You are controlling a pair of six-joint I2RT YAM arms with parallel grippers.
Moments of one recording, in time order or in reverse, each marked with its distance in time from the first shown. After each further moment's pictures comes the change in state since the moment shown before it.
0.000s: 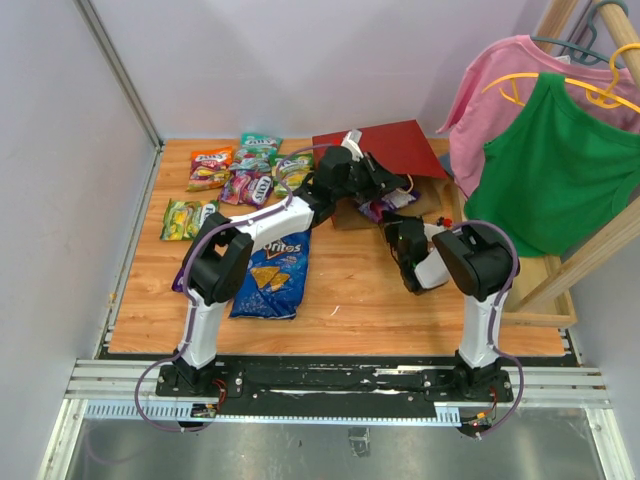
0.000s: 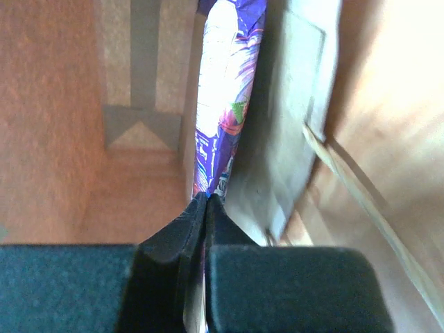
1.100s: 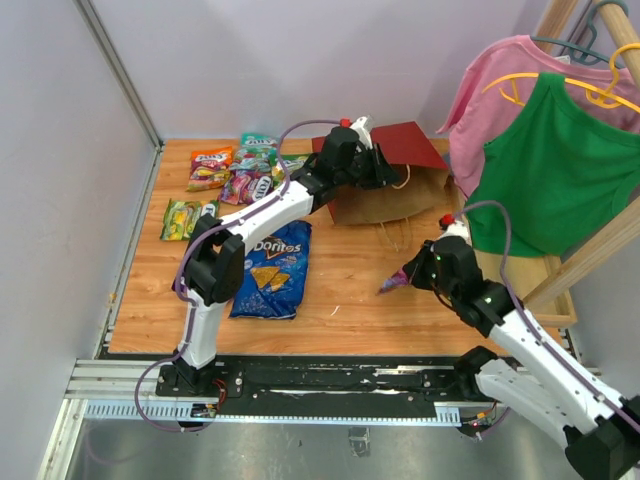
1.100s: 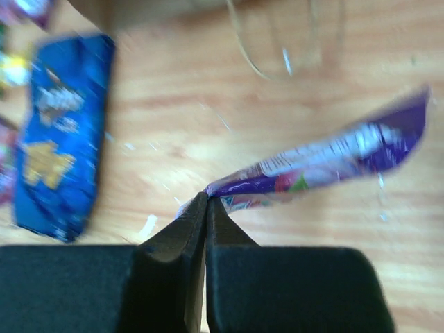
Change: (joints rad) left arm 0.000 -0.006 0.215 -0.342 -0.003 0.363; right arm 0.165 -1.282 -0.060 -1.482 -0.214 -0.769
